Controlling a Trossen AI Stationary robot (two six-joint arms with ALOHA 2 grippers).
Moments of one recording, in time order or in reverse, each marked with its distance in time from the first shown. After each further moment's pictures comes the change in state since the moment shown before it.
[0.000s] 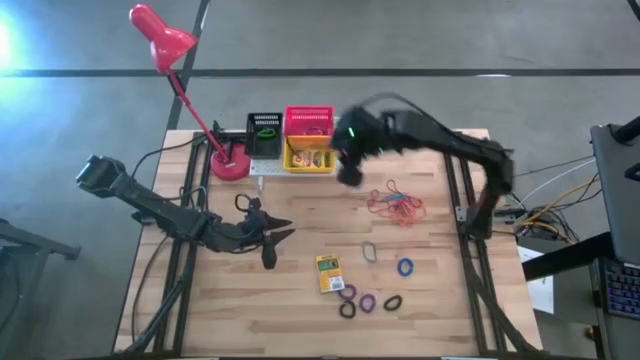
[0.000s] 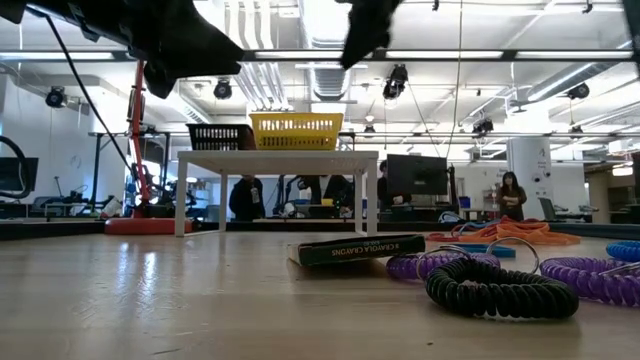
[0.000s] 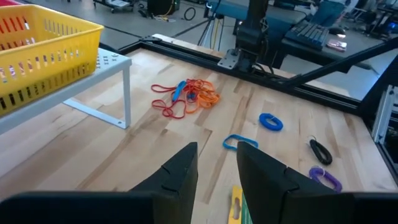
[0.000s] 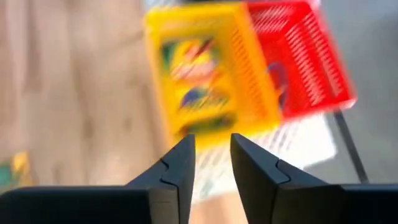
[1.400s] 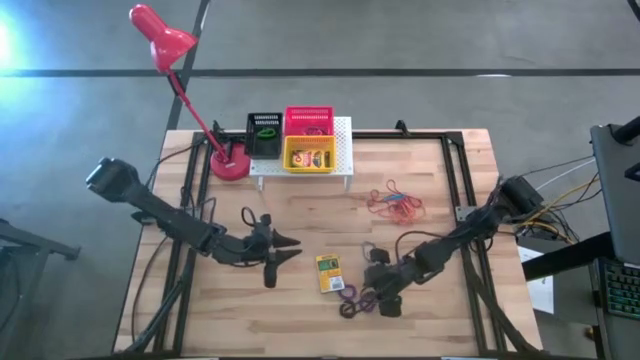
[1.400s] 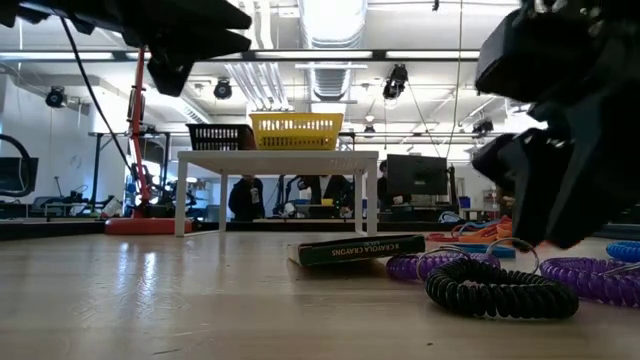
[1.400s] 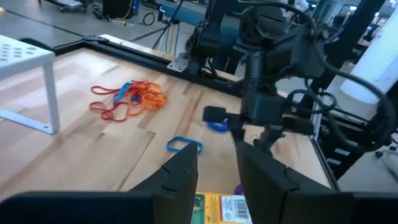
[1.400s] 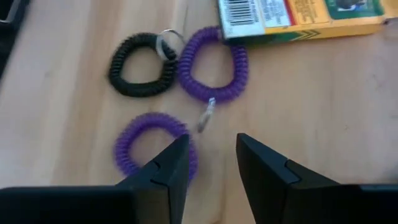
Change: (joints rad) left arm -0.081 0.150 -0.001 0.262 0.079 -0.003; right arm 0.781 -0.093 -1.216 1.164 -0.033 0.580
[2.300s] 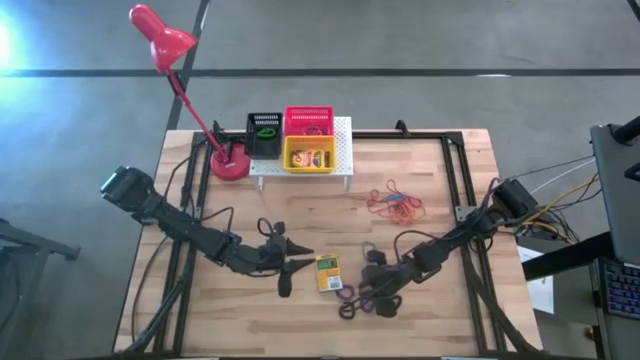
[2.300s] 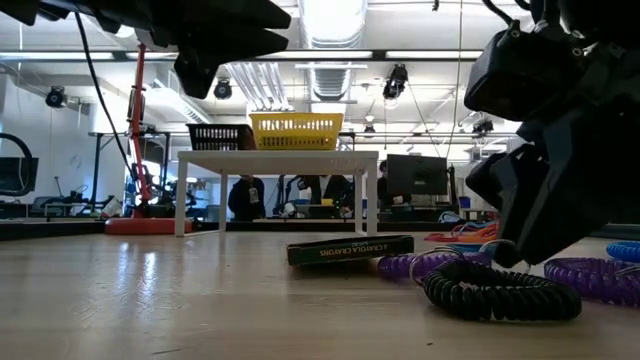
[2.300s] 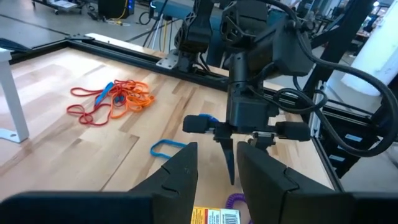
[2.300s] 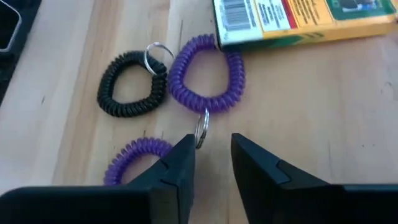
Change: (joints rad) left arm -0.001 0.191 0.119 0.059 0.010 0.032; right arm -0.018 0.056 -0.049 0.190 0.003 0.043
